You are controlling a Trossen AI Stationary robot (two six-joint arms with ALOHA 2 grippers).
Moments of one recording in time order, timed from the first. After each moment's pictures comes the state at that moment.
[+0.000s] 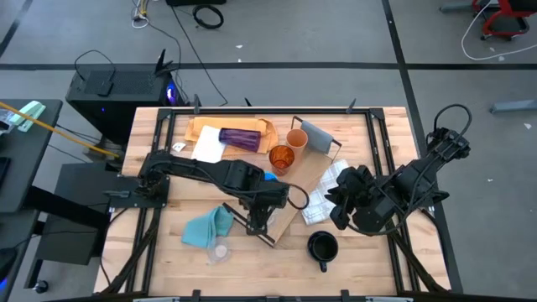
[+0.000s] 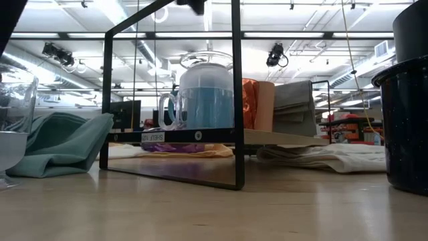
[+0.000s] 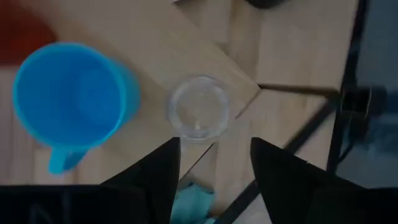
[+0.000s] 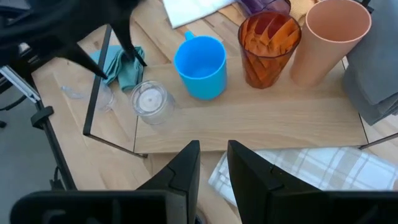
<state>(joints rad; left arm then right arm) -0.23 2.04 2.18 -1.41 0.01 -0.36 0.66 1.43 1.62 -1.36 0.65 1.24</state>
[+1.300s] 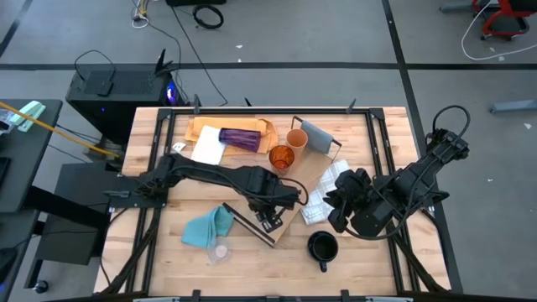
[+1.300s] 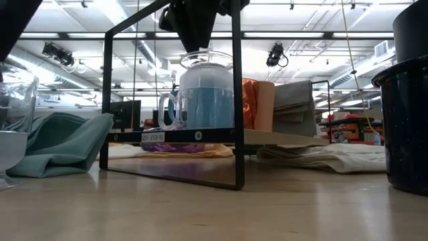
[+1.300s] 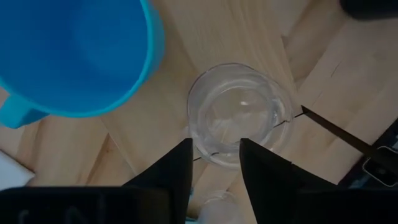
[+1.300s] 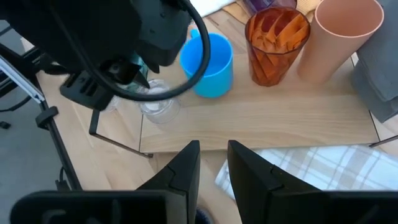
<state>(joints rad) -0.21 2.17 2.18 -1.46 0.02 -0.72 0.68 1.45 1.62 -1.34 0.65 1.26</state>
